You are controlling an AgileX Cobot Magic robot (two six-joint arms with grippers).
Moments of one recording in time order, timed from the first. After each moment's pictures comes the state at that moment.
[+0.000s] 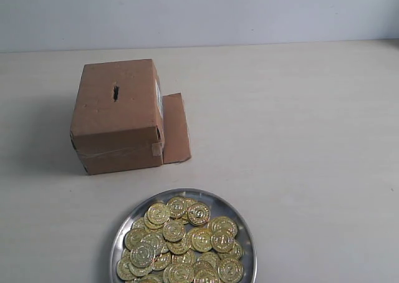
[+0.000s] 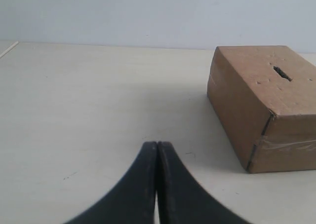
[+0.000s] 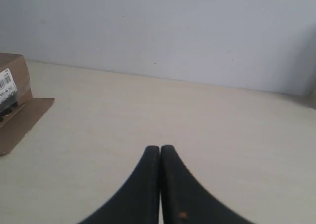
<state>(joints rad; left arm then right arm) -0.12 0.01 0.00 0.25 0.35 -0.29 0.01 0.01 0.00 0.21 0.27 -0.29</state>
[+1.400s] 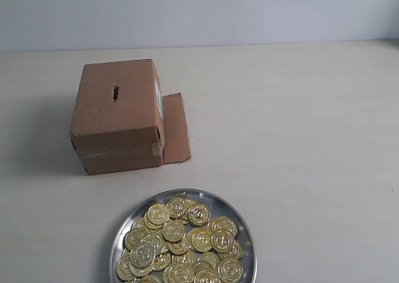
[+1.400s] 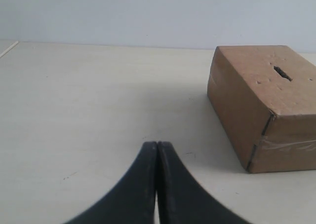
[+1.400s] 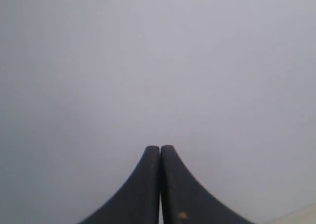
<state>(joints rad) -0.12 0.01 0.00 0.25 0.35 -0.29 0.01 0.00 -0.27 0.41 0.00 0.16</state>
